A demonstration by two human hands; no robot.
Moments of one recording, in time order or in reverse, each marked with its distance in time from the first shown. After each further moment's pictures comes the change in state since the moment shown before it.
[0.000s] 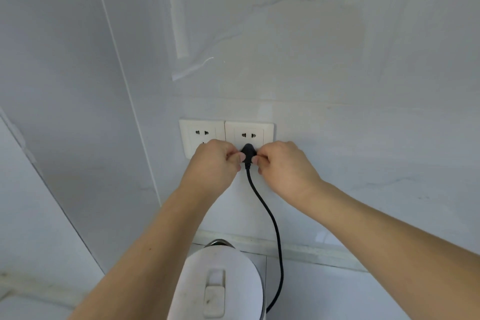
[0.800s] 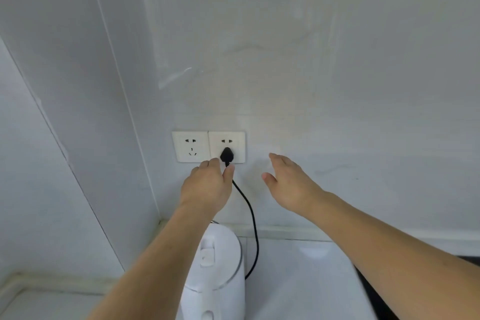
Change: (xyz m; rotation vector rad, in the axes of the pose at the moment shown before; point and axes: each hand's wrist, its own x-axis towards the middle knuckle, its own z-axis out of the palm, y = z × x) left_hand -0.062 0.033 0.001 0.452 -0.047 -0.009; right_hand -0.091 0.008 -0.064 -0.061 -0.173 0.201
